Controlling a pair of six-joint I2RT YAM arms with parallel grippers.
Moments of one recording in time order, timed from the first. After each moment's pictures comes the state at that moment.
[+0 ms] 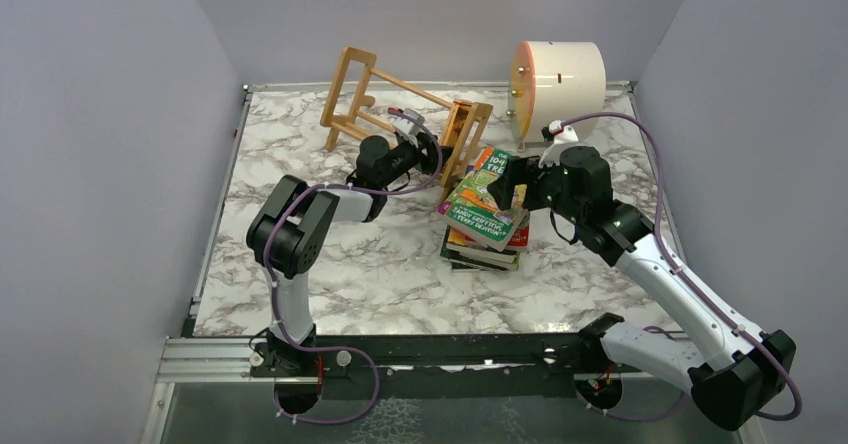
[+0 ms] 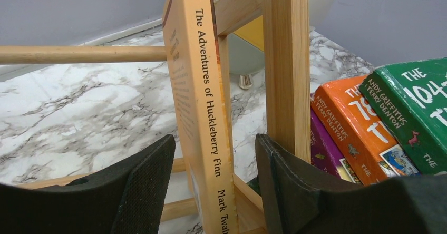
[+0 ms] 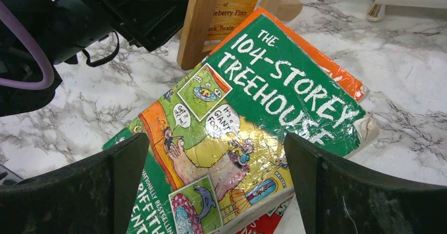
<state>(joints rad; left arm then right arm) -0.47 1.93 0.96 1.00 0.39 -0.24 0.52 1.00 0.92 -0.35 0.03 0.33</state>
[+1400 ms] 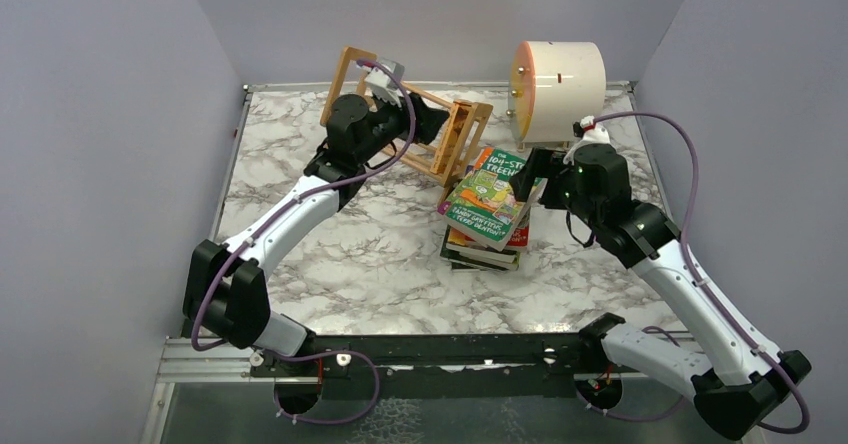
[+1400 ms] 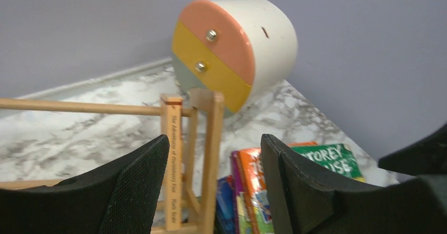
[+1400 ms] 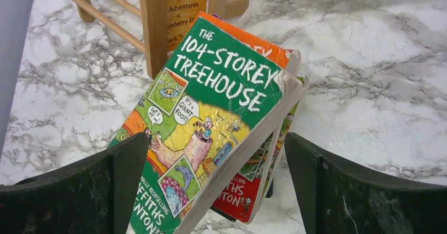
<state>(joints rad) -0.48 1.46 1.15 0.37 0.25 -0.33 0.52 0.96 1.05 -0.57 0.22 0.48</state>
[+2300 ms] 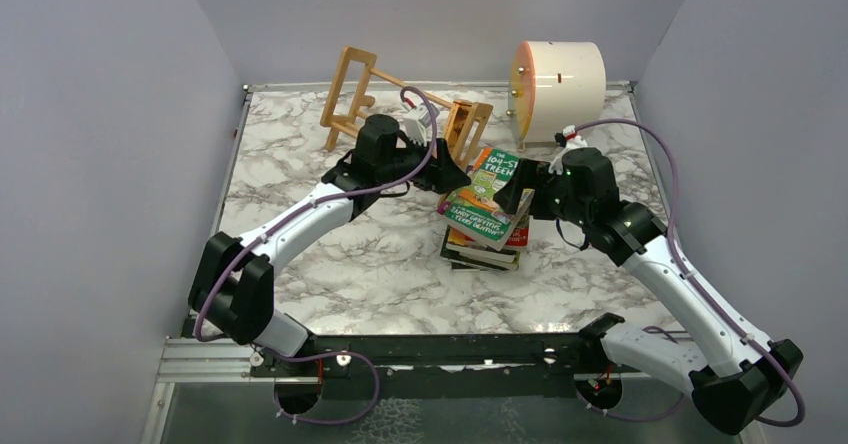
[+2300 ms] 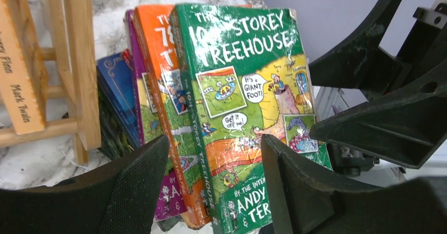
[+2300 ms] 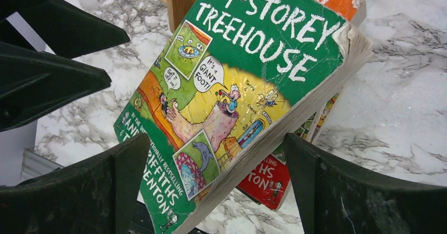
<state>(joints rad) -0.58 1.48 1.10 0.06 0.55 -0.50 0.52 0.98 0.98 -0.58 0.02 0.55</state>
